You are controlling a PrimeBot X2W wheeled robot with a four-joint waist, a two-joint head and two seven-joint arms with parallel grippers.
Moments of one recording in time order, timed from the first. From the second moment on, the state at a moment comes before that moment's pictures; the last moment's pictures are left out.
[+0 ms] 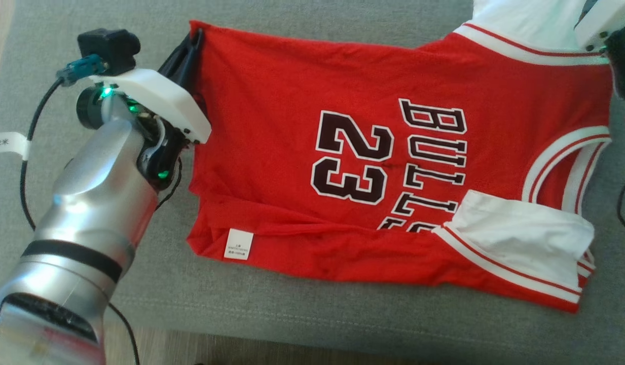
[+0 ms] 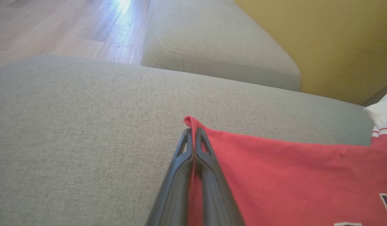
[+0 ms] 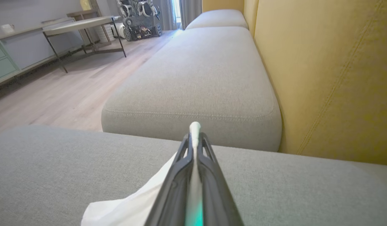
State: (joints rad) left arm -0.97 0.20 -0.76 0.94 -0.89 -0.13 -0.25; right arm -1.03 -0.35 0.24 0.79 0.40 0.13 0.07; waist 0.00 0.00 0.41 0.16
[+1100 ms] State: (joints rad) left arm -0.43 0.40 -0.54 0.44 -0.93 -0.02 -0.25; right arm 0.12 -0.10 -0.07 -0.24 0.72 0.13 0.35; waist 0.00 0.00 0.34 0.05
